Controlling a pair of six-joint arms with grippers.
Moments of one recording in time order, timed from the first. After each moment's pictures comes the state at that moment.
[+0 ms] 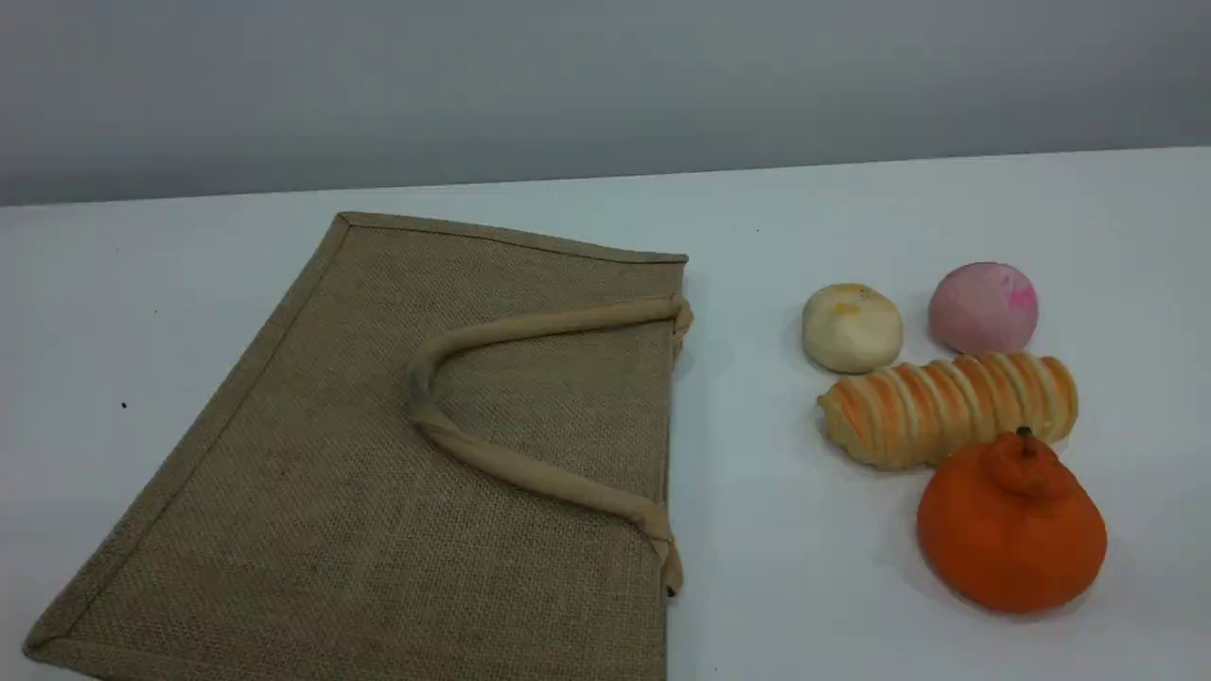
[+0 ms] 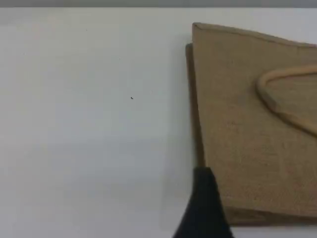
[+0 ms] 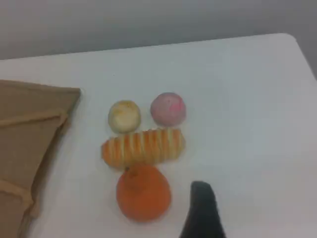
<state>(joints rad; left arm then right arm) -0.07 0.00 -0.50 -0.03 1.08 -0.02 -0.08 0.00 -0.51 0.11 1.06 0.02</state>
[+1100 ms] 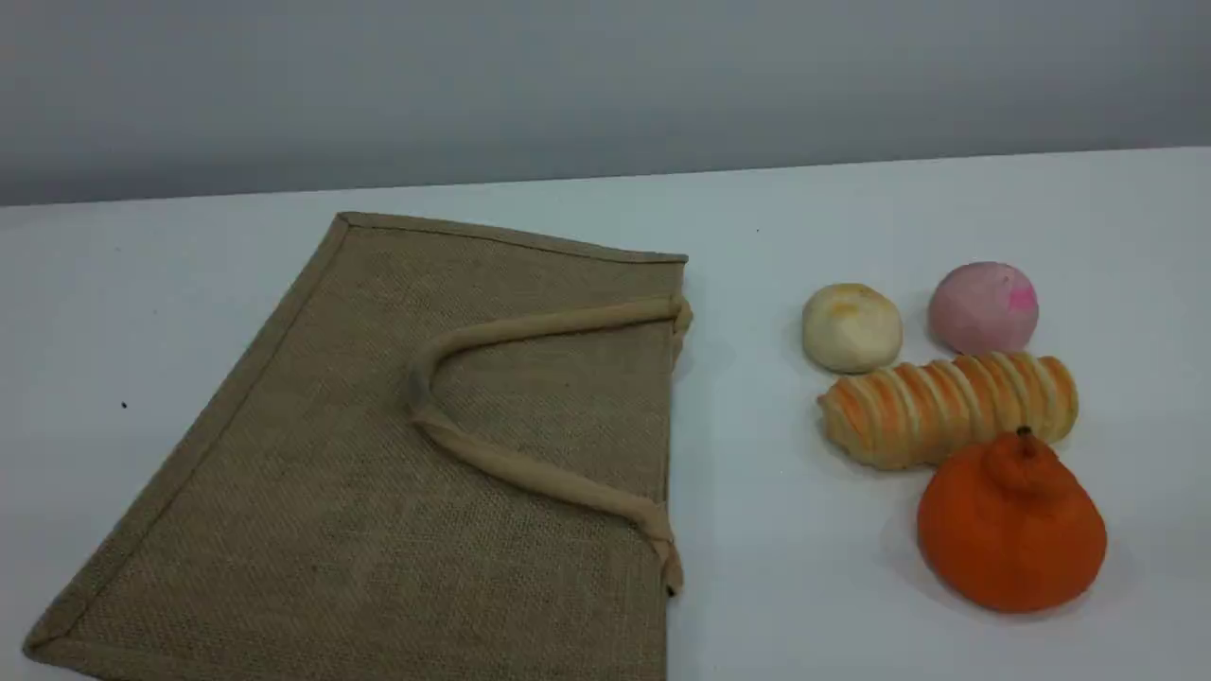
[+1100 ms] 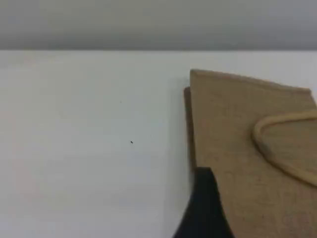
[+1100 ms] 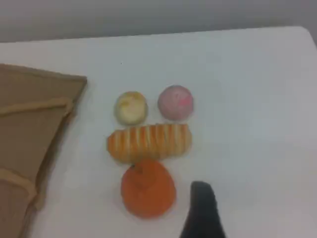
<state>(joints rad) -0.07 0.22 -0.59 -0.02 0.90 -0.03 -0.08 0.17 -0.54 0.15 0.99 -0.04</state>
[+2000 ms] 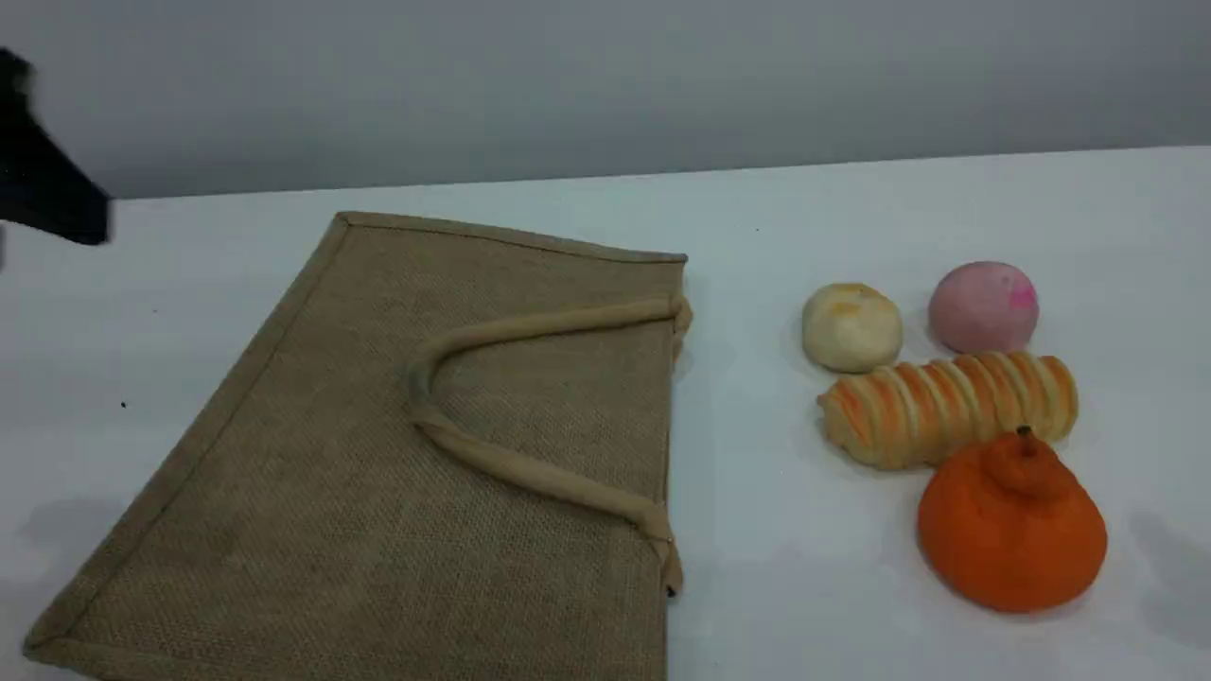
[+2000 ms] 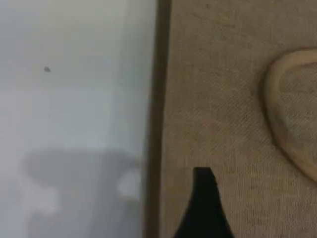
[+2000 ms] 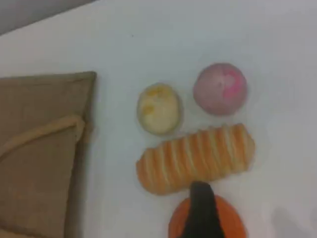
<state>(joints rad) -0.07 1.34 -0.68 -0.49 0.40 0.28 -0.08 1.11 -0.56 0.65 0.40 -0.33</state>
